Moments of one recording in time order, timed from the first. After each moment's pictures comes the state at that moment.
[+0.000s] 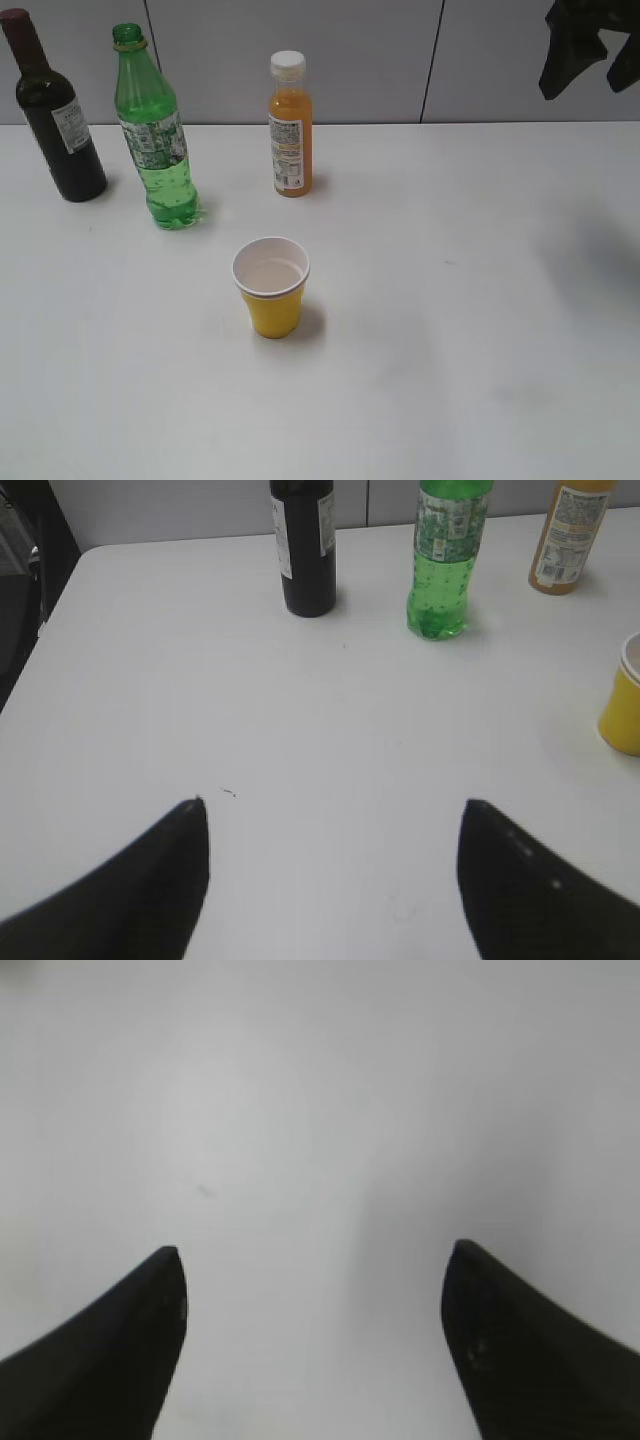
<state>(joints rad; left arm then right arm) 0.05 0.01 -0.51 -0.22 1.04 0.20 0.13 1.82 -1.71 0.06 1.19 -0.05</state>
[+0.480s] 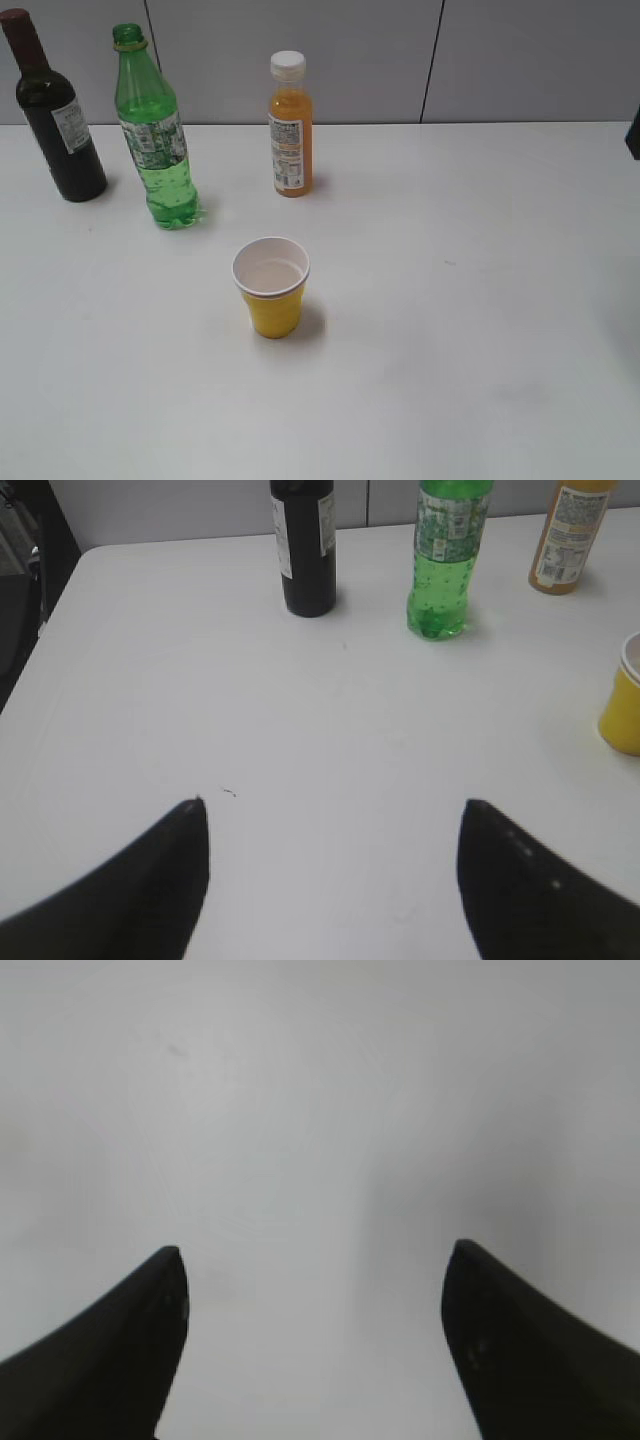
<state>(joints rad) 0.05 0.01 -0.51 -0.22 1.04 0.20 0.08 1.49 -1.34 0.06 1.19 -0.05</state>
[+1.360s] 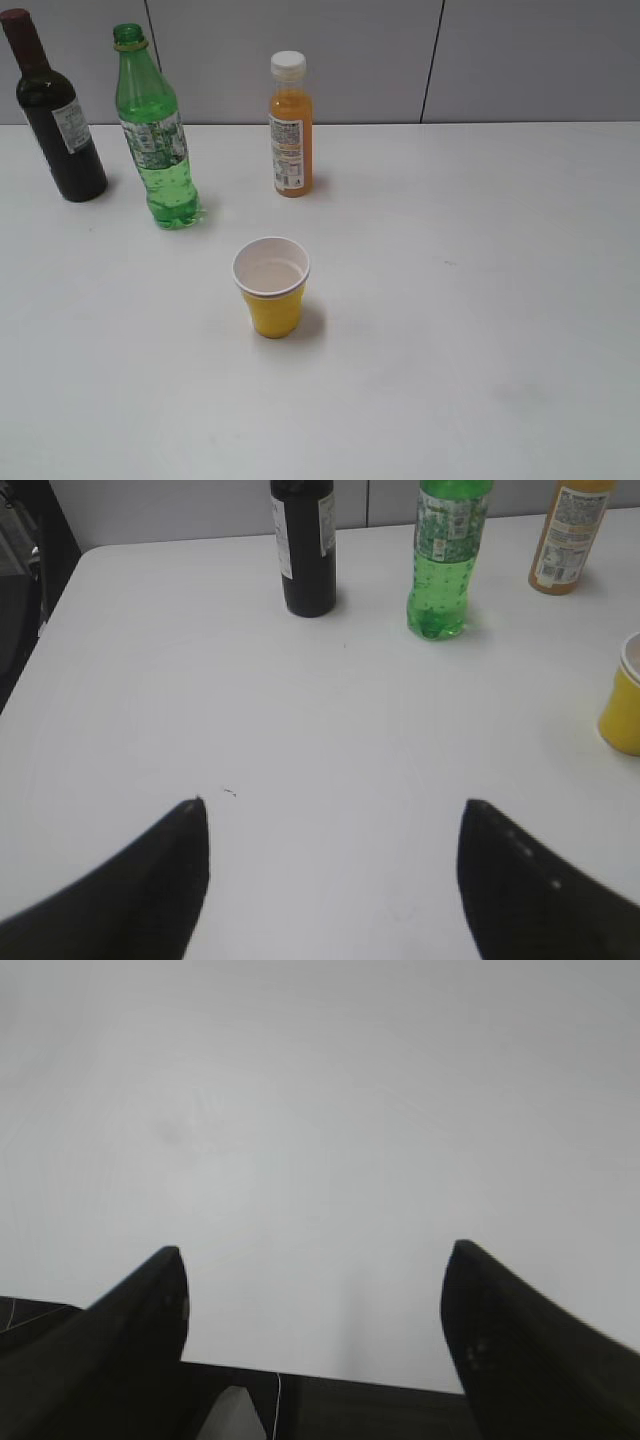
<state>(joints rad) 0.05 0.01 -0.51 -0.22 1.04 0.20 0.08 0.66 -0.58 0.06 0.96 -0.05</state>
